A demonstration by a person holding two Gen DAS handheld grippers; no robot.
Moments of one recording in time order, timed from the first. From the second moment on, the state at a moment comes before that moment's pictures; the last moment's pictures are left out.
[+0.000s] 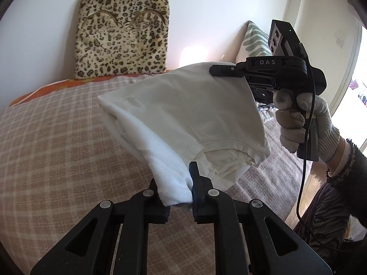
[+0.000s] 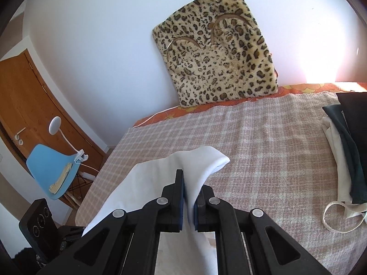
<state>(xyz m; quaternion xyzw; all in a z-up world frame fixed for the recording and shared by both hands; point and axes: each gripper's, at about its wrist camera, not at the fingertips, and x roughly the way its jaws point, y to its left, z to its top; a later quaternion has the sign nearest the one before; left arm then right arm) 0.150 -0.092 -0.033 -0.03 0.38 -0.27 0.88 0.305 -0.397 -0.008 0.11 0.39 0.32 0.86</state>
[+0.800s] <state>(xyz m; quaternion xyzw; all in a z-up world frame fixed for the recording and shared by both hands) 0.227 -0.270 0.008 -0.06 0.33 -0.37 0.87 0.339 -0.587 0.066 0.10 0.34 0.21 0.91</state>
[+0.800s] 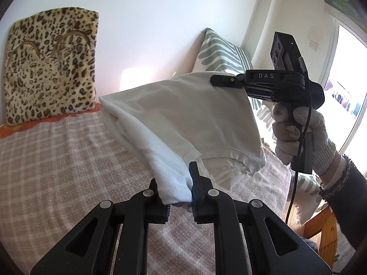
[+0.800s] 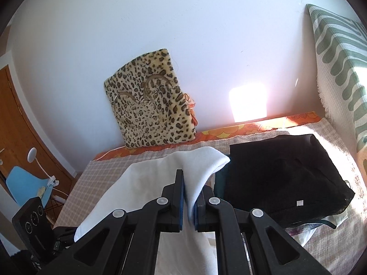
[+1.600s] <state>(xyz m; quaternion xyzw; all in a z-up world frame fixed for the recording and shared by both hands) 0.314 -0.409 -0.010 -0.01 0.32 -0.39 0.86 0.457 -0.694 0.074 0.04 0.34 0.12 0.93</state>
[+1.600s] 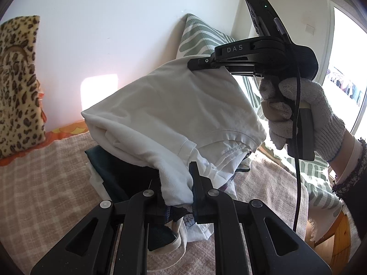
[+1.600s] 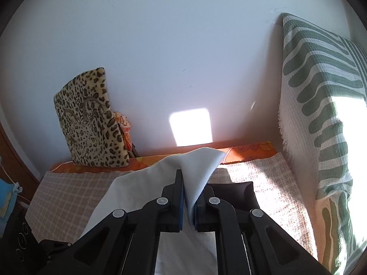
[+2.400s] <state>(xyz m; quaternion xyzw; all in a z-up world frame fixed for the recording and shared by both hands) 0.319 -0.409 -0.025 0.01 0.38 -0.35 0.86 0.509 -0.720 0.007 -0.04 0.40 -0.03 0.91</state>
